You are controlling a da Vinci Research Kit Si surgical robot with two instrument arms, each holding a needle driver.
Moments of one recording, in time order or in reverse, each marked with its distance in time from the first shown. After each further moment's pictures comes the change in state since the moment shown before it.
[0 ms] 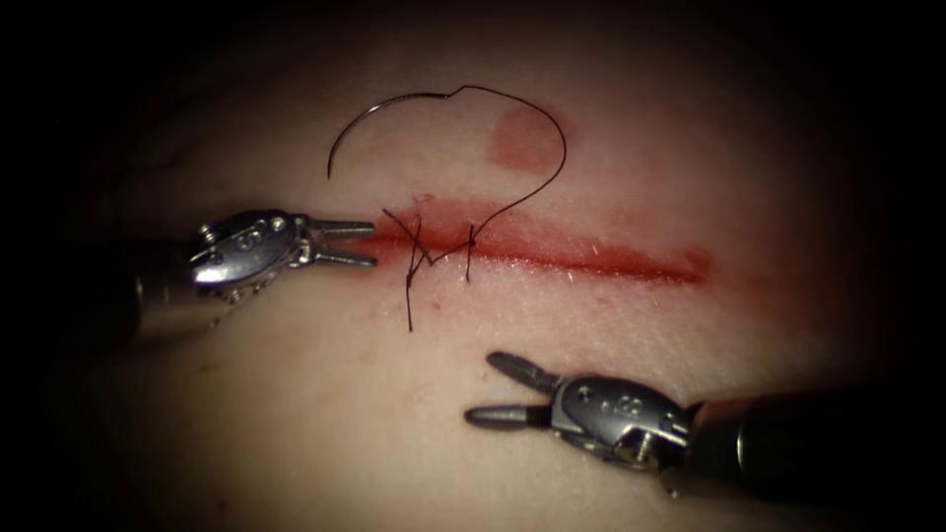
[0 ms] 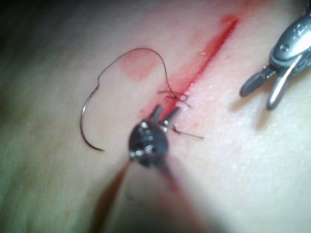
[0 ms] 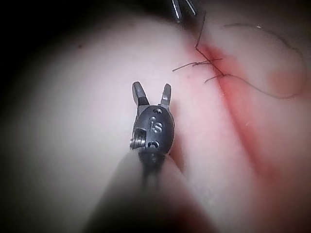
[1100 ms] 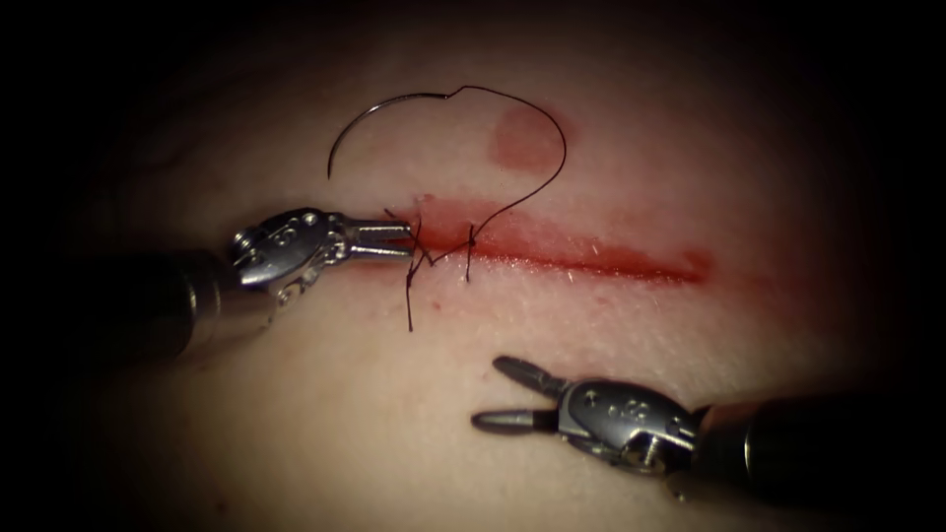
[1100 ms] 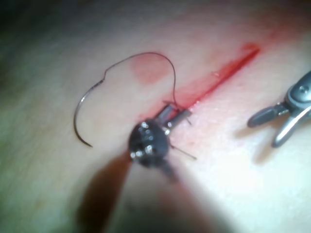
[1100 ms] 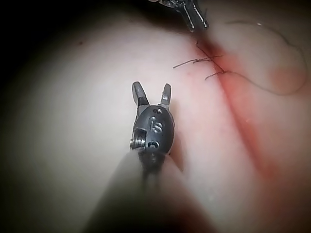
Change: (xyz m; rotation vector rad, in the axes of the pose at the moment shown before) right arm 0.000 0.000 -0.001 0.006 -0.002 -0.003; left arm -0.001 -0.001 0.002 -0.088 0.145 -0.116
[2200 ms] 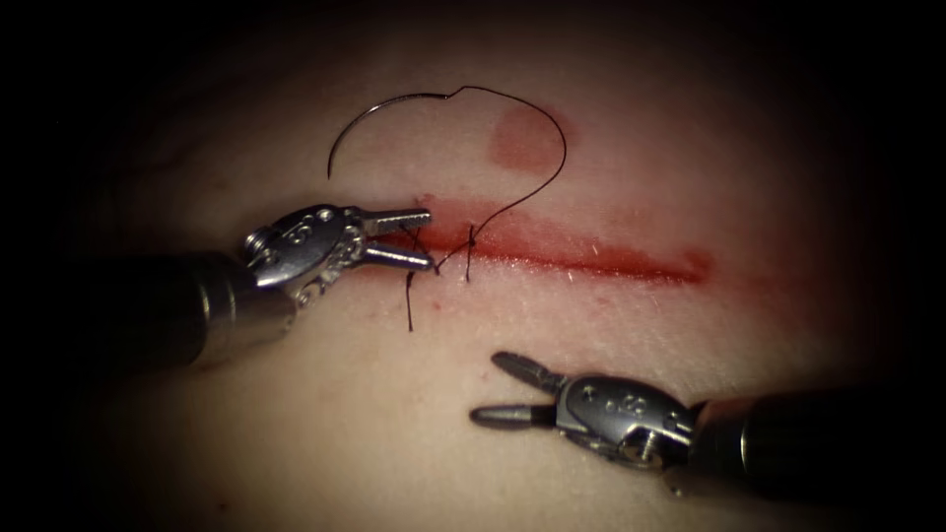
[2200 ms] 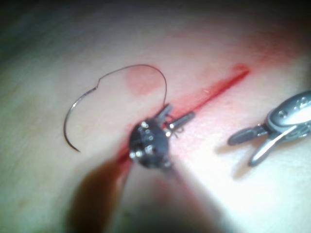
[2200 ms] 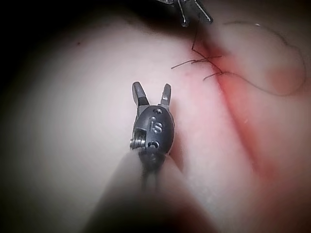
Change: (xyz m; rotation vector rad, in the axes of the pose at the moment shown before) right arm 0.000 0.000 0.000 -0.002 -0.007 0.000; left arm 0.002 0.003 0.001 -0.041 0.068 -0.036
